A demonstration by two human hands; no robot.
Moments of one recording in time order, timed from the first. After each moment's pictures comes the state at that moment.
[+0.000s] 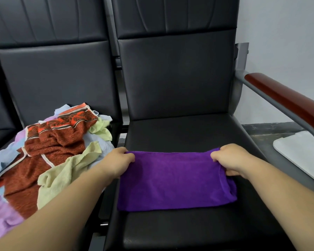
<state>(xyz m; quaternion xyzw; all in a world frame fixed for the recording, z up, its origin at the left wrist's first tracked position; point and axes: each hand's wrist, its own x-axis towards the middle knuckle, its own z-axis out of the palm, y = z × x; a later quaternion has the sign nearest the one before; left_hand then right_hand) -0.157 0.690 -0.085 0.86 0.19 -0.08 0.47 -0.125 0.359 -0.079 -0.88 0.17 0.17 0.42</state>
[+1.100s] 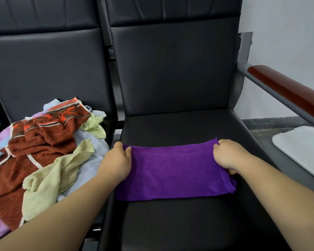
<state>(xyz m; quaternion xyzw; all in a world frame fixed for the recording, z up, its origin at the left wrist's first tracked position) -0.136 0.675 -0.118 0.95 0.16 0.05 0.28 -0.098 0.370 -0.083 -0.95 0.17 0.17 0.20</state>
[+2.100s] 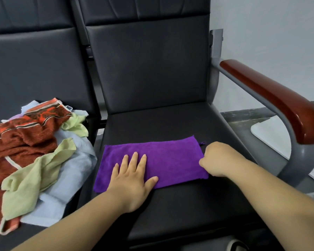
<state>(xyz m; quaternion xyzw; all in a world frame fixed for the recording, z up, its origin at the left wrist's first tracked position) -0.208 0.601 -0.128 0.99 -0.06 -0.14 0.04 -0.172 0.346 -0.069 -0.97 0.12 0.18 0.14</state>
